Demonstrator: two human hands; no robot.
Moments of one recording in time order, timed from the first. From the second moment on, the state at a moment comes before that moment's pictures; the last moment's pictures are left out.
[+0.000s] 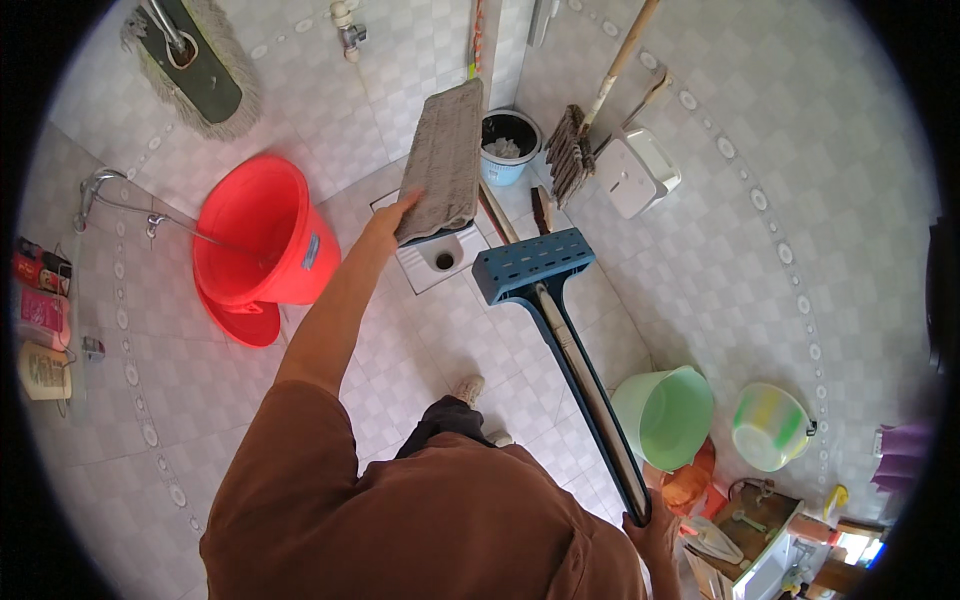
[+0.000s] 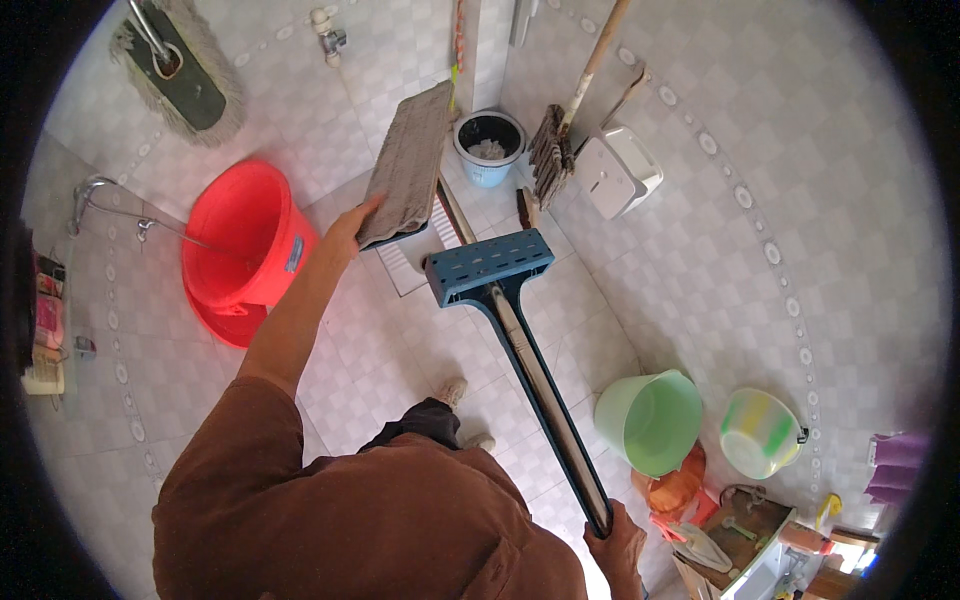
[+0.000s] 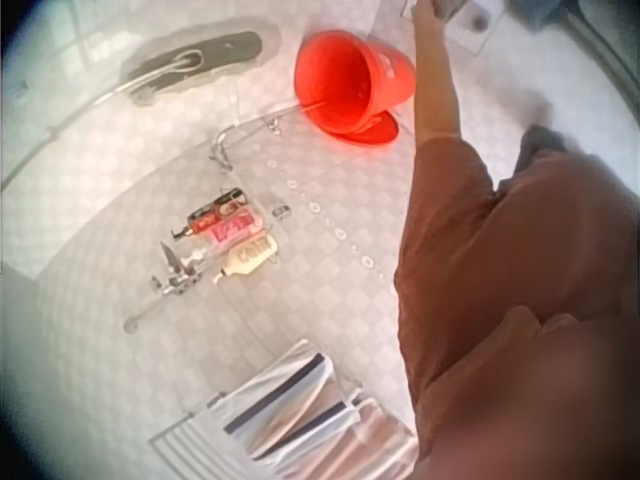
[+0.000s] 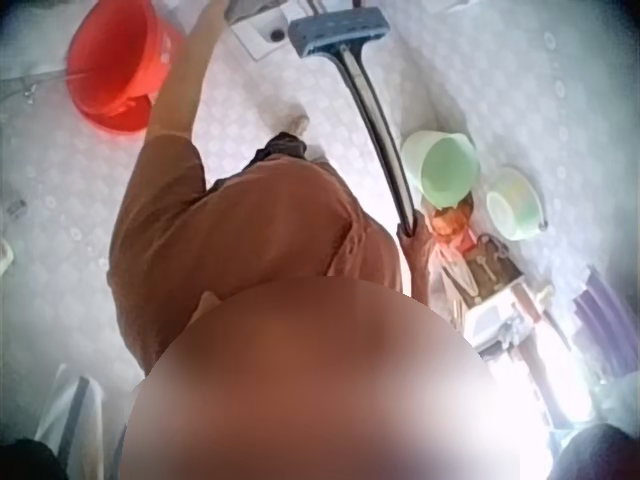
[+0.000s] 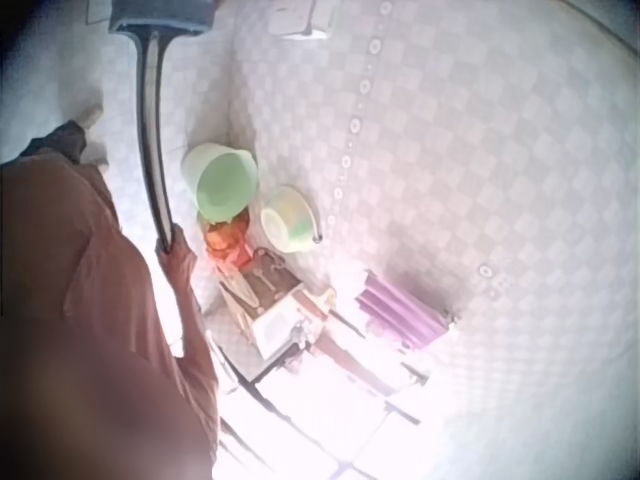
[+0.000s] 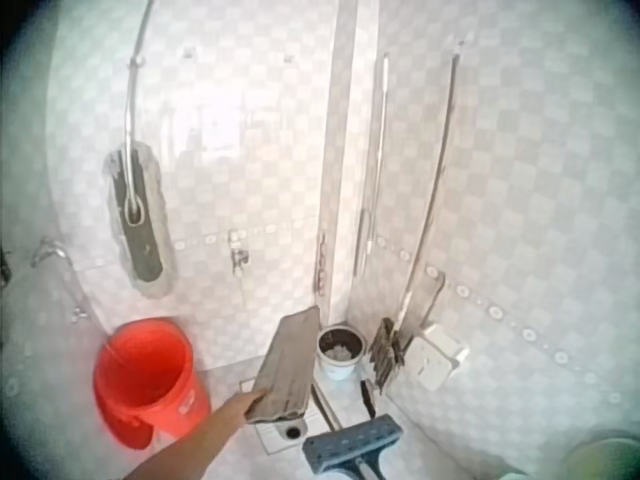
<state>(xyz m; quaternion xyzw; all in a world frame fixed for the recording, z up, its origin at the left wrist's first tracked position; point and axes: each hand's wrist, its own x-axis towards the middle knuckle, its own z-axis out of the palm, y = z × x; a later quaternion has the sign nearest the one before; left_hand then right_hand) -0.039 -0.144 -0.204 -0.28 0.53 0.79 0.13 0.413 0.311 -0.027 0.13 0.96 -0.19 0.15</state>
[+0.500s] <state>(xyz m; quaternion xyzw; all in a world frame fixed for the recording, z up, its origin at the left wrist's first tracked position) -0.096 -0.180 -0.184 -0.11 0.94 0.32 -0.10 0.448 0.324 -0.023 0.12 0.95 -0.26 0.08</state>
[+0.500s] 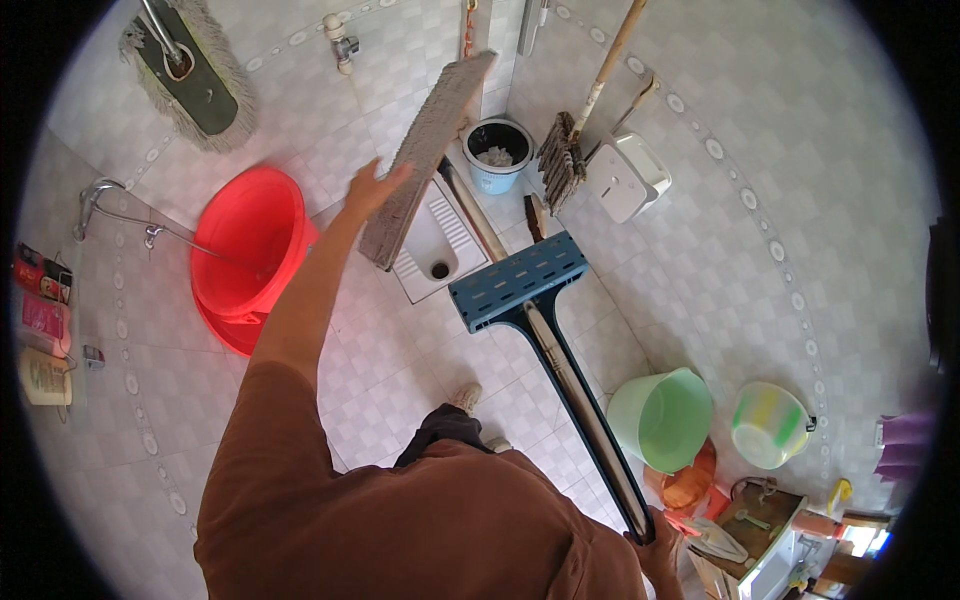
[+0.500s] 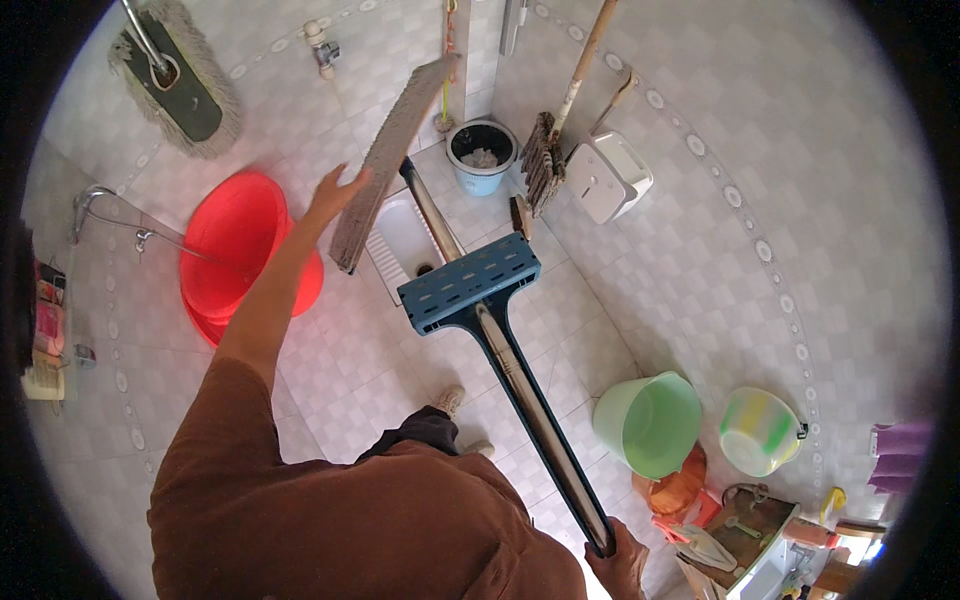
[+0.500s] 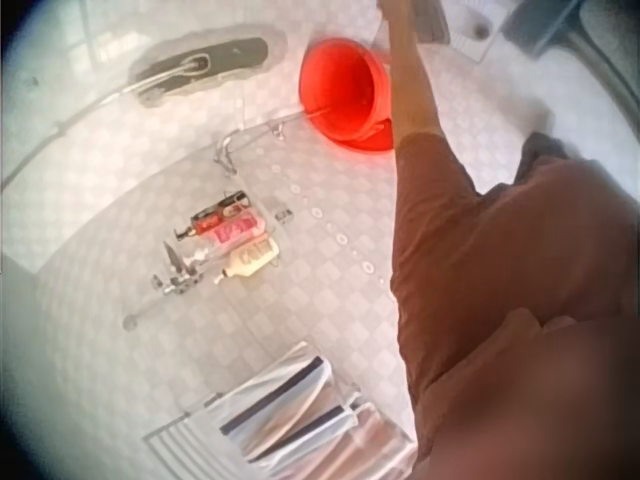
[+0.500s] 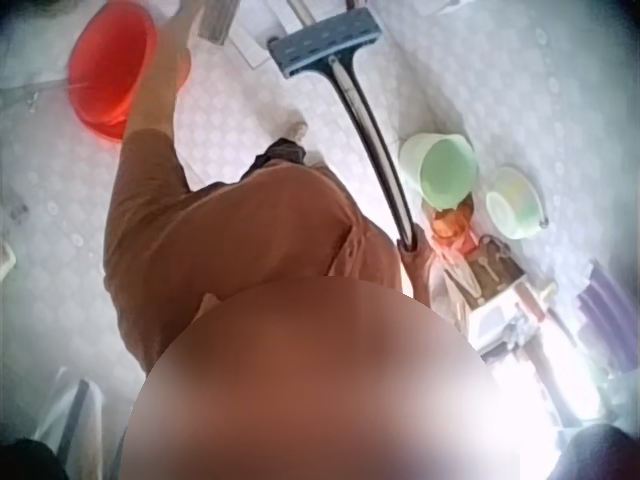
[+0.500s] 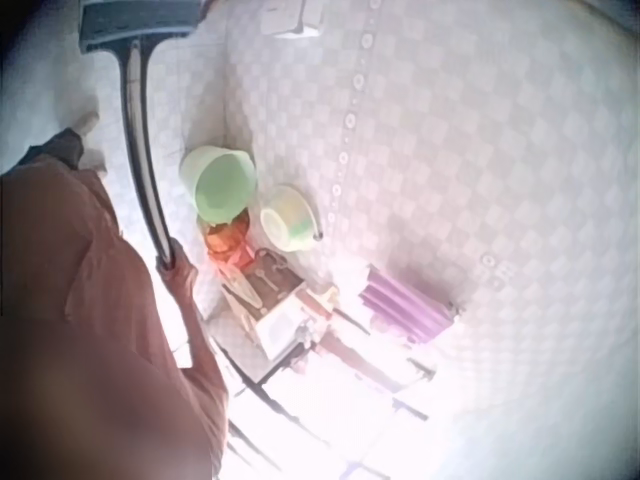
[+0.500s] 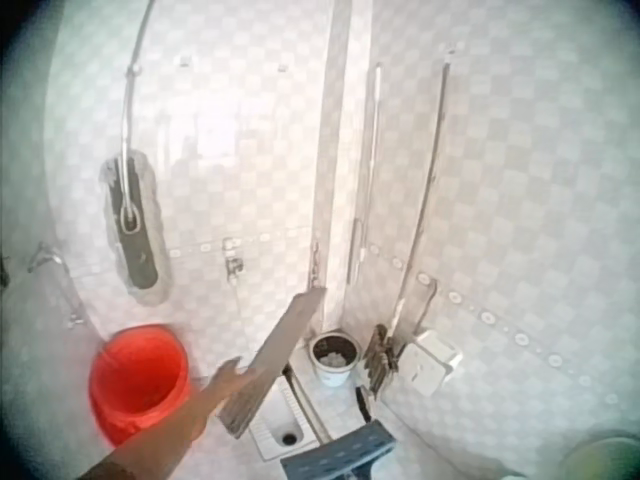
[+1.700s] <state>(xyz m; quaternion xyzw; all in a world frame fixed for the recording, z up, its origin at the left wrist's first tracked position) -0.147 -0.083 -0.151 -0.03 0.64 0.75 -0.18 0.475 0.328 0.014 0.20 0.86 -0.39 0.27</state>
